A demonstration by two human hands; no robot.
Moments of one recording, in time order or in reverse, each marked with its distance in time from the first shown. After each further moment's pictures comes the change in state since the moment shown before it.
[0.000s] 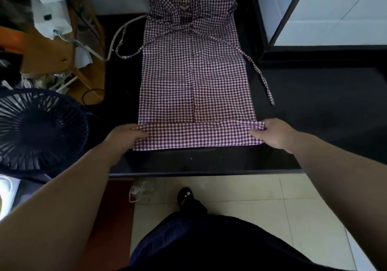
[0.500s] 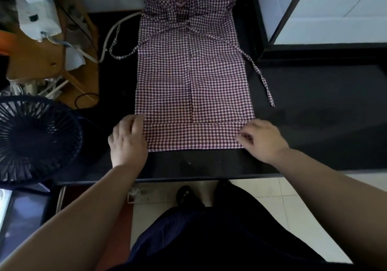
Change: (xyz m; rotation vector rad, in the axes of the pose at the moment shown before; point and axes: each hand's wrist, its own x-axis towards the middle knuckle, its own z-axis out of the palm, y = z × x) left_hand 0.012 -0.030 0.031 0.782 0.542 0.593; right_hand 0.000 -0.002 0.027 -0.435 0.280 -0.340
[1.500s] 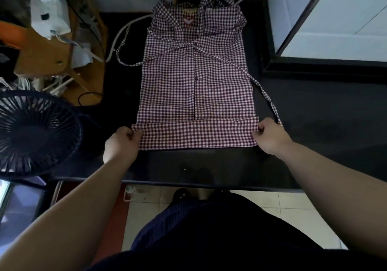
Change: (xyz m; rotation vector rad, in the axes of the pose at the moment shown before) left_hand 0.018 -0.007 -0.002 -0.266 -0.172 -0.552; right_hand 0.037 0.019 -0.021 0.305 -0.146 0.394
